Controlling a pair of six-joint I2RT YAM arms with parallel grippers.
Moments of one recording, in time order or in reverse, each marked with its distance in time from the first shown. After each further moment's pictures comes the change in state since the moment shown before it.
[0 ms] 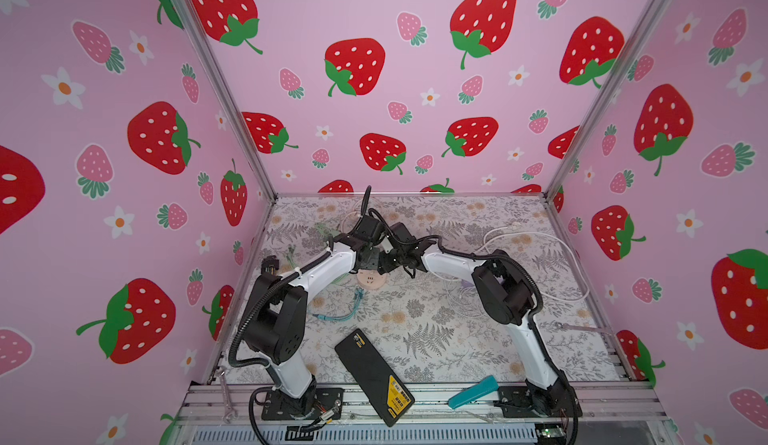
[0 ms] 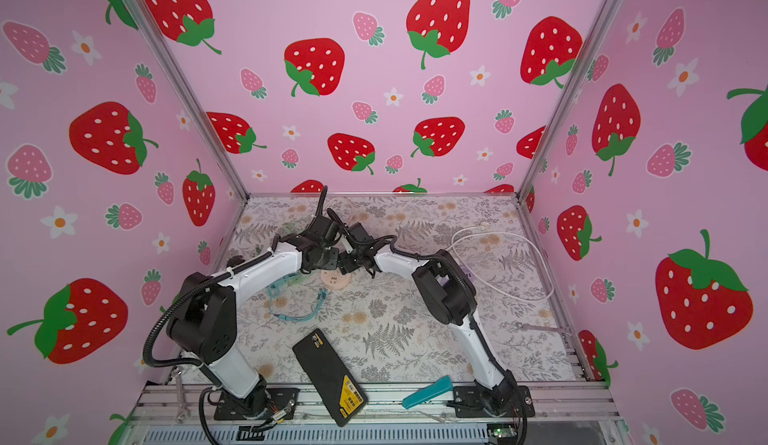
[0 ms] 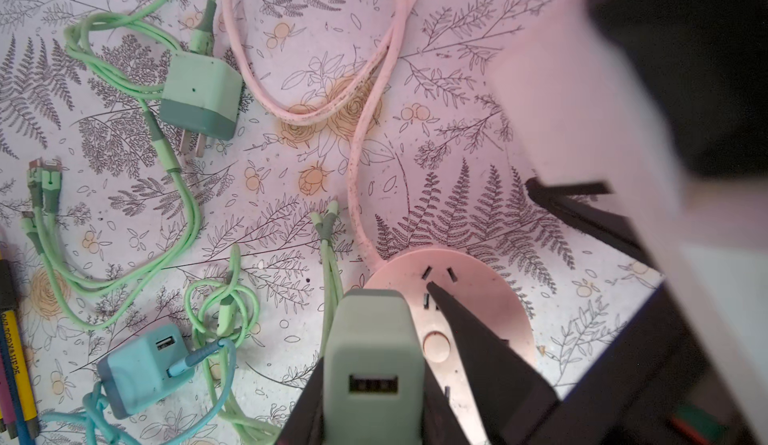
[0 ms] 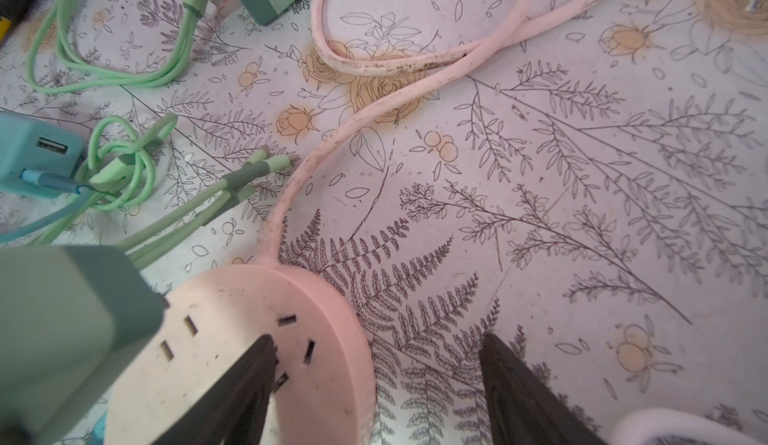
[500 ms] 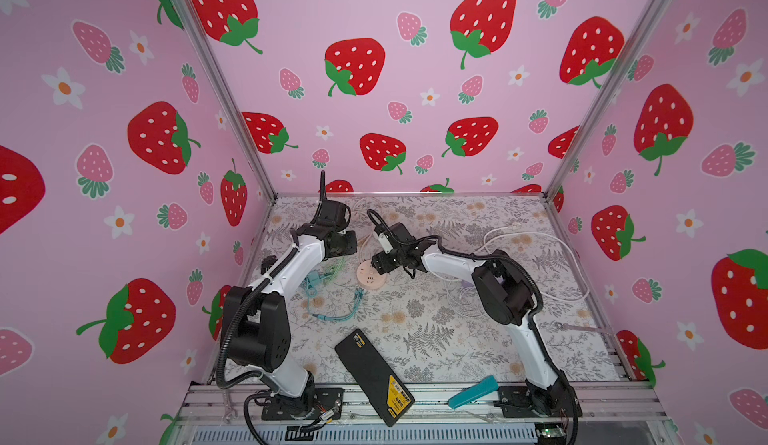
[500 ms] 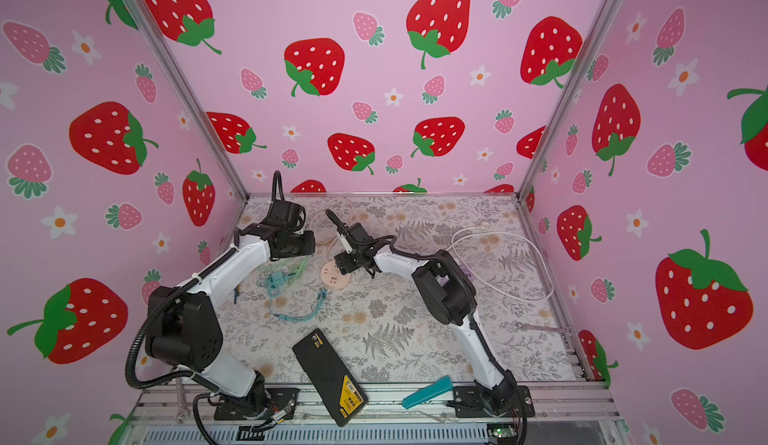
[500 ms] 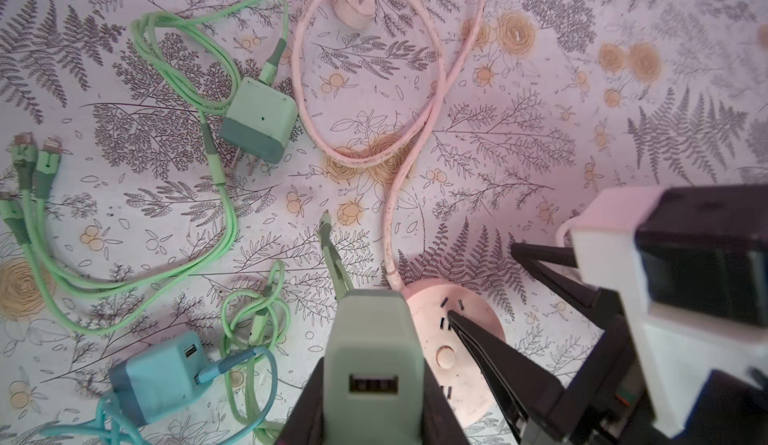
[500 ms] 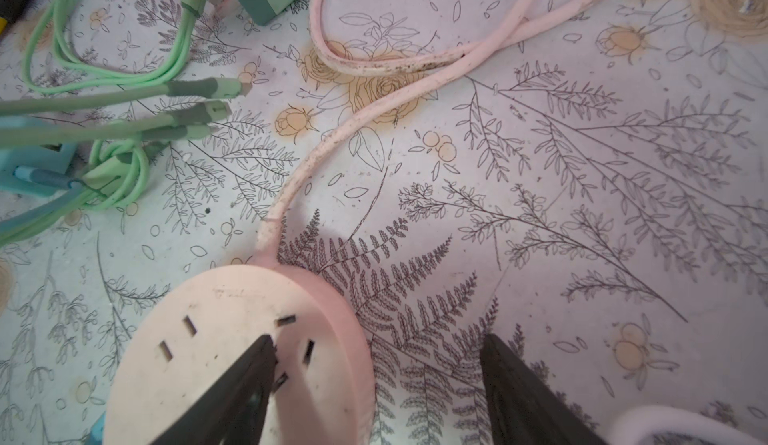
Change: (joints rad) left arm 0.236 -0.060 0.062 -0.018 0.296 -0.014; right arm 0.003 -0.016 0.011 0.000 0.011 0.001
